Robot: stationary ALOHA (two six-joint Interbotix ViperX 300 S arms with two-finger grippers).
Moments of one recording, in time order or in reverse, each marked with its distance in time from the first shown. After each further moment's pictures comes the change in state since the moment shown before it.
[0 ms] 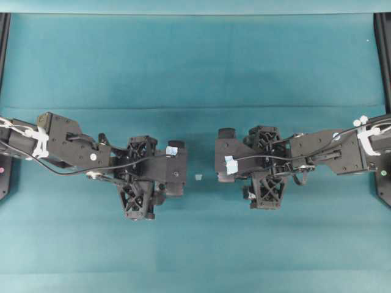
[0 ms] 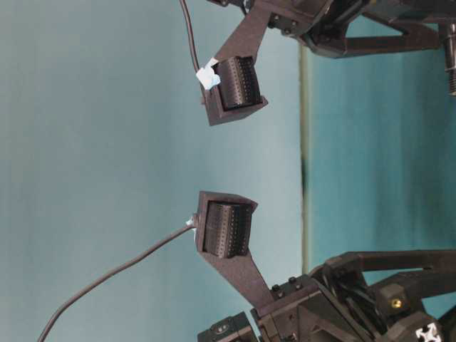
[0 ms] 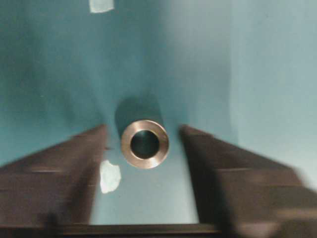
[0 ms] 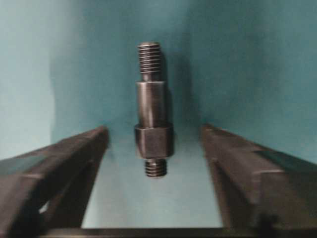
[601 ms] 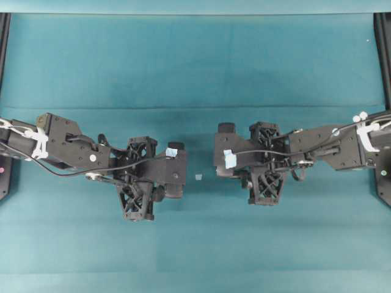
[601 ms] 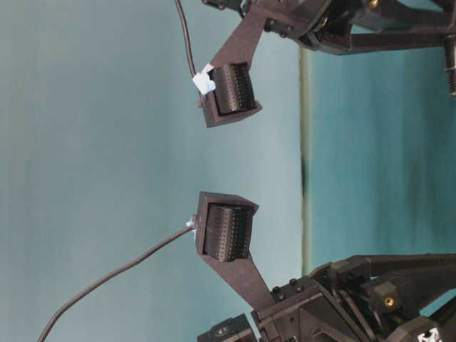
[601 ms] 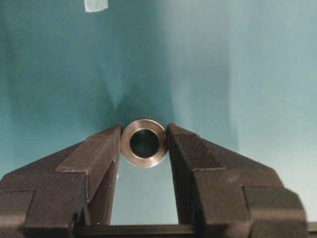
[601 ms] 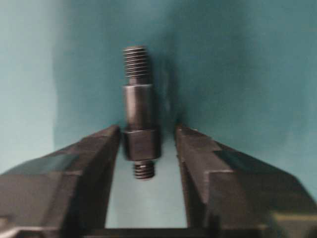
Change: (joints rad) left arm -0.003 -0.002 0.002 -0.002 -0.002 0.009; right arm -0.028 -0.002 -0.008 0.000 0.014 -0.002
